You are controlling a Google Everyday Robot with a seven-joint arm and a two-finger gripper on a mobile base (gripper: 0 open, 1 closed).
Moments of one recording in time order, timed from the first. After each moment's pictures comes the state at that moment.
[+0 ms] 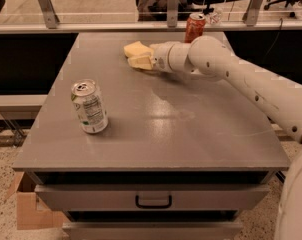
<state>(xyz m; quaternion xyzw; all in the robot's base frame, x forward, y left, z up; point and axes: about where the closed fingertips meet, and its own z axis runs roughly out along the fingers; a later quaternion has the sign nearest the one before) 0.790 0.013 0.846 -0.34 0.73 0.20 0.55</state>
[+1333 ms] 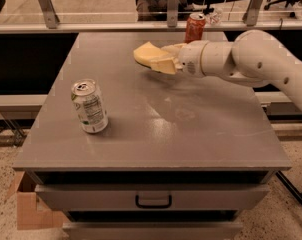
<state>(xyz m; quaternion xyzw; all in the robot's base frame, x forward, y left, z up) 0.688 -0.035 0.893 -0.40 0.70 0.23 0.55</state>
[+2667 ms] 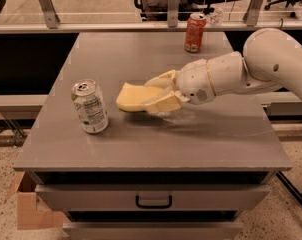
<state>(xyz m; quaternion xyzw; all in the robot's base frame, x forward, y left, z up) 0.538 -0.007 0.877 -0.58 0.62 0.31 0.43</state>
